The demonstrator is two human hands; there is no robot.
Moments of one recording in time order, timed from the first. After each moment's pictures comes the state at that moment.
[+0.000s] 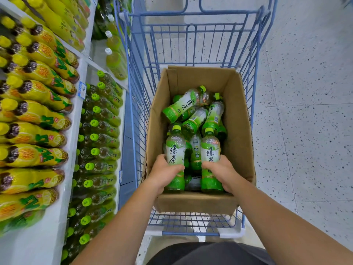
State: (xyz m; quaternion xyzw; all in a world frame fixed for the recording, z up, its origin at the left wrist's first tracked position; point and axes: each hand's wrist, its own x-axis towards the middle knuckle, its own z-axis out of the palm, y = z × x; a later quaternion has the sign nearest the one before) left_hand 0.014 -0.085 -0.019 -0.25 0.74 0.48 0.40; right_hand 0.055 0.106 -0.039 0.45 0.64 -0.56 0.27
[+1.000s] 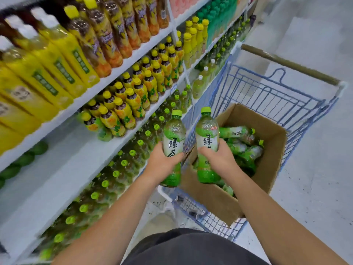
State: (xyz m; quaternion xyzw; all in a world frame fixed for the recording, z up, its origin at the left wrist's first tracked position) left_hand 0.160 -0.171 0.139 -0.31 0.74 0.59 0.04; right_hand 0.080 0.003 0.137 0.05 0.79 -0.55 0.25
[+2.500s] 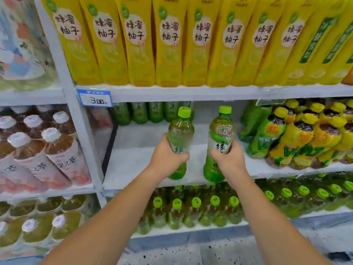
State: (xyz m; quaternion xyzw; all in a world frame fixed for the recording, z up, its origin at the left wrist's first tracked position) left_hand 0.405 -0.497 -0.041 -0.53 0.65 0.45 -0.31; right_hand 0.229 -0.433 -0.050 -0.33 0.73 -0.53 0.30
